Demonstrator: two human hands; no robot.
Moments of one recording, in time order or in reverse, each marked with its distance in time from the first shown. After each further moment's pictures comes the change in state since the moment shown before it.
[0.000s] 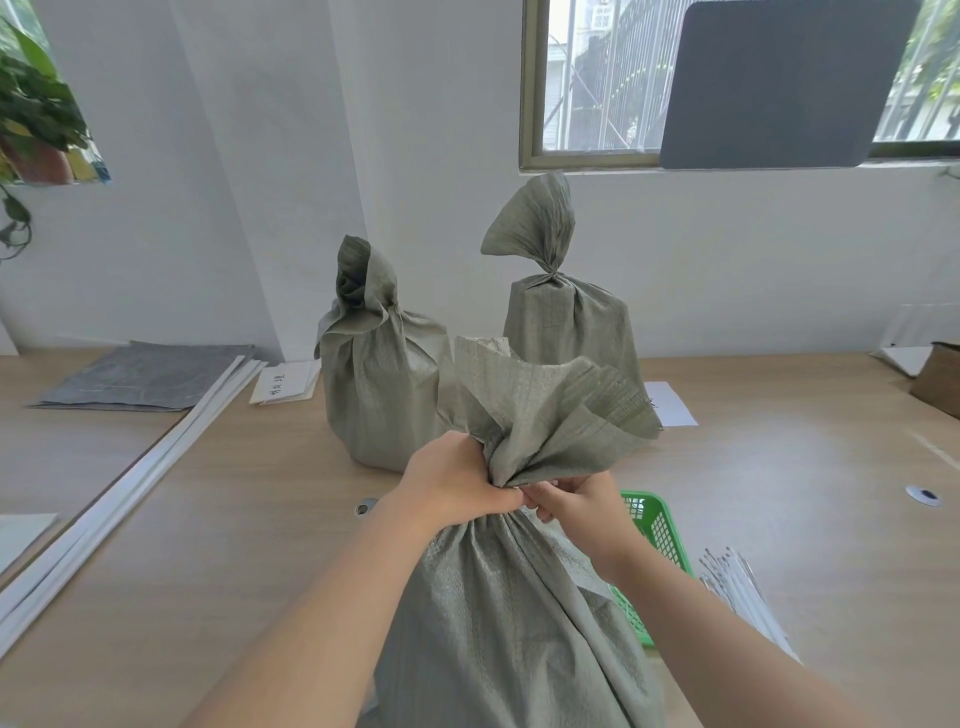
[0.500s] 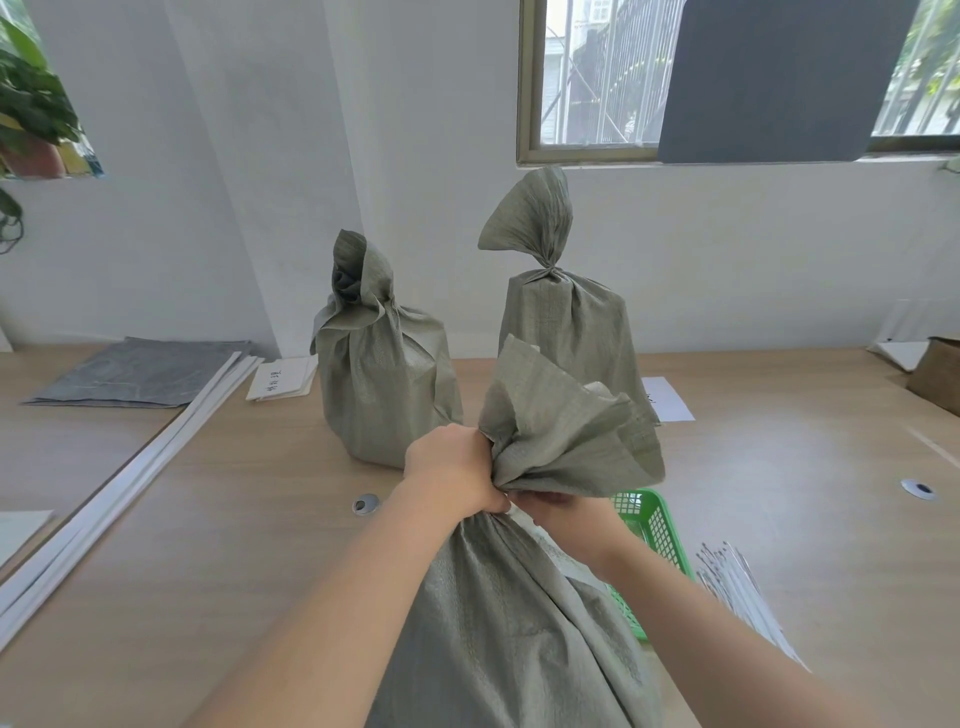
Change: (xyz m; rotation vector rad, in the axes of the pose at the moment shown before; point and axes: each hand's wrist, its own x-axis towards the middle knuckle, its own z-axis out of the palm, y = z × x) left_hand 0.010 0.011 0.004 0.382 0.025 -0.088; right_hand -0.001 0.012 0.005 -0.198 -0.072 -0.130
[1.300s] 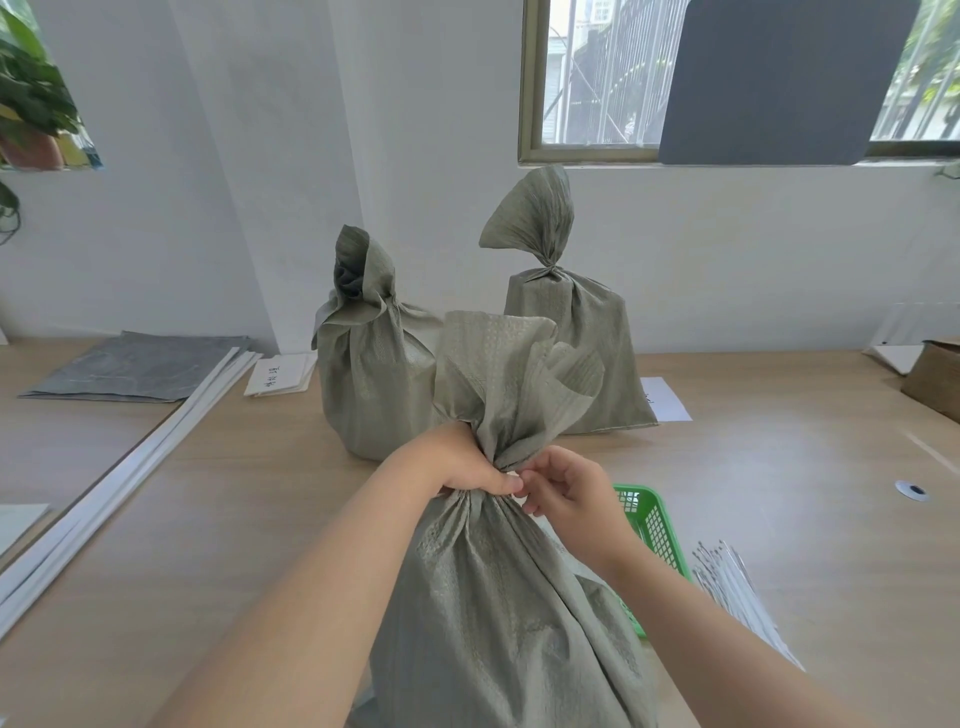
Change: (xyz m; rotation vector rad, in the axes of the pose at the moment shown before) left_hand 0.004 -0.010 -0.017 -0.479 -0.350 -0.024; right_hand -0.003 -0.004 -0.002 0.059 0.043 -0.094
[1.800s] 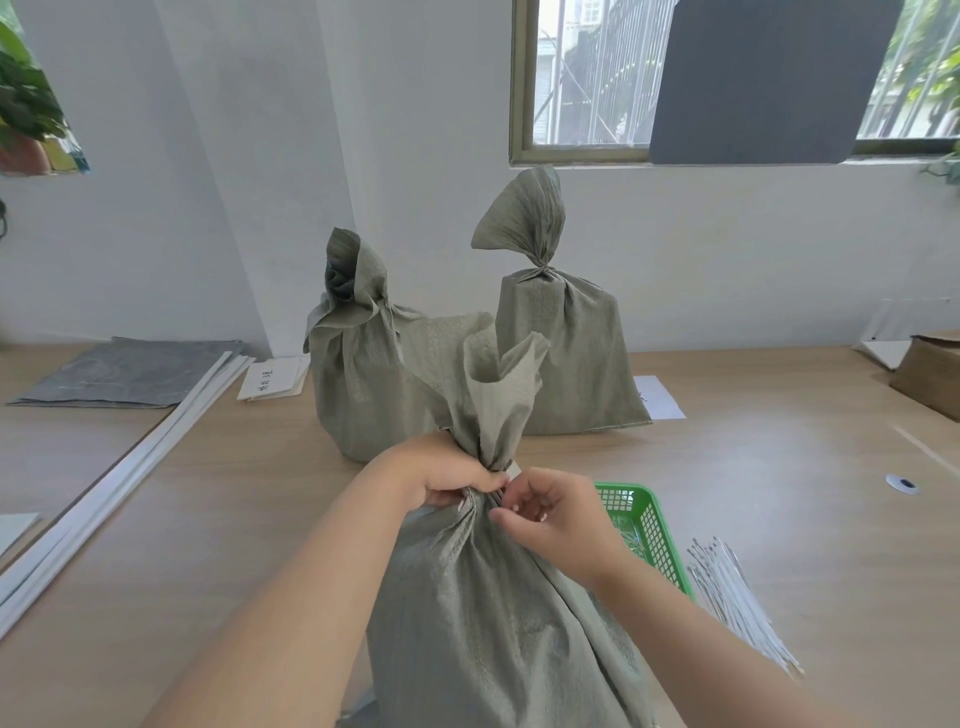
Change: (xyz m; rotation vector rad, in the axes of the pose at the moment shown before) left_hand -0.005 -0.006 0.003 -0.451 -0.062 -0.107; right_hand -0.012 0.001 0.006 -0.084 -0.071 -0.141
